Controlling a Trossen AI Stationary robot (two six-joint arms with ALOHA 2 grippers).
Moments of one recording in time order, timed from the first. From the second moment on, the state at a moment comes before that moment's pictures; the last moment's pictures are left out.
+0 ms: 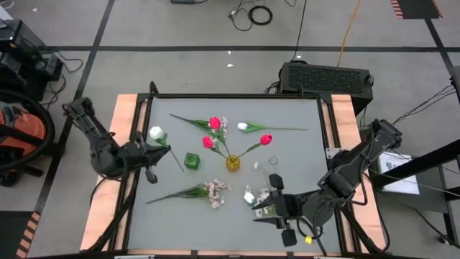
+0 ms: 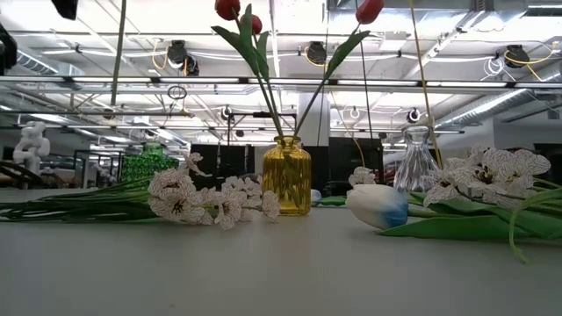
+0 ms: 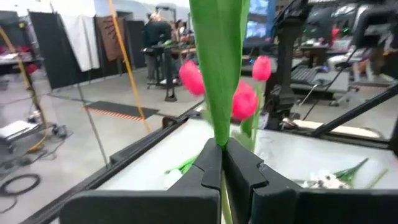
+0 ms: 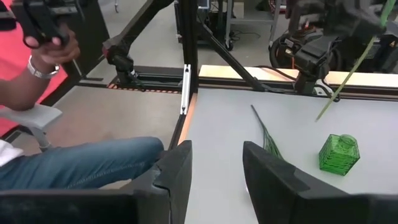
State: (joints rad) left arm -0.86 0.60 0.48 0.11 -1.26 -0.04; right arm 0.71 1.50 1.45 -0.36 0.48 0.32
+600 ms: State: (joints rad) left arm -0.69 0.72 0.48 0.06 -1.49 -0.29; right arm 0.71 1.50 1.45 -0.36 0.48 0.27
